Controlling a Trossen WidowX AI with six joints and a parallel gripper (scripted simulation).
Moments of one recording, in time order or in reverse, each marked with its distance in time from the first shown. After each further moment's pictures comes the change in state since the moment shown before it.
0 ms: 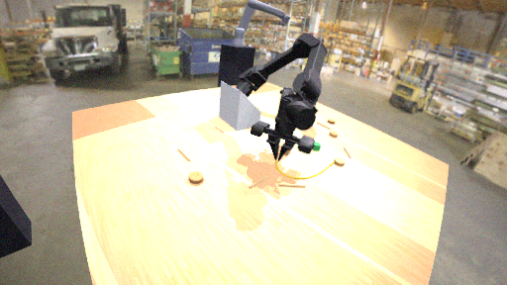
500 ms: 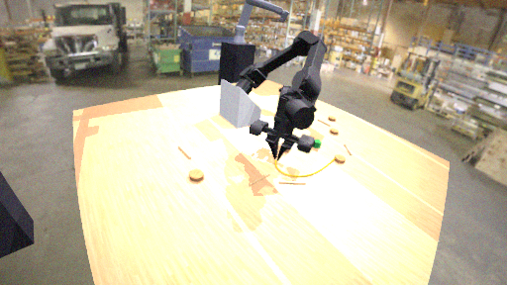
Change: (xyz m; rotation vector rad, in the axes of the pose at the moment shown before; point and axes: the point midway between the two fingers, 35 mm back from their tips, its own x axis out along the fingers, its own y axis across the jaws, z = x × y) arm 0.000 -0.001 -0.012 -0.001 0.000 0.000
